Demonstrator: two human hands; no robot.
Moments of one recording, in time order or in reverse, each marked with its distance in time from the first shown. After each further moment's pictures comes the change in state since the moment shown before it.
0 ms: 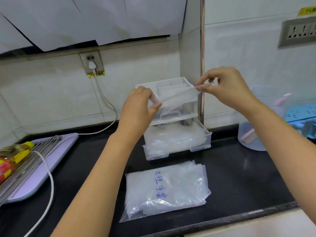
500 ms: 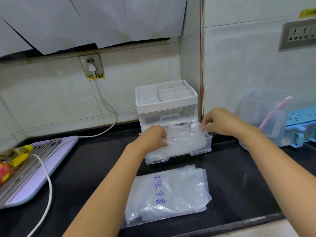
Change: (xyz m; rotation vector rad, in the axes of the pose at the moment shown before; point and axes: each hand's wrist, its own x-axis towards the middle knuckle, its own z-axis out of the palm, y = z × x) left_hand -0.017 -0.020 0.067 0.075 -0.770 -0.189; right_hand -0.026 0.046 0.038 -0.305 -0.525 0.247
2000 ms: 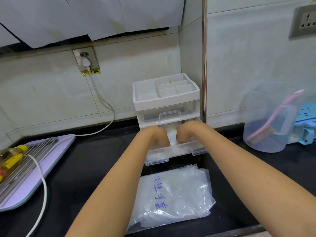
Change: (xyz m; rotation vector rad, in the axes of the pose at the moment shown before) left_hand 0.047 0.006 0.004 0.256 -0.462 -0.206; right_hand 0.053 -0.065 0.059 -0.367 -0.610 0.115
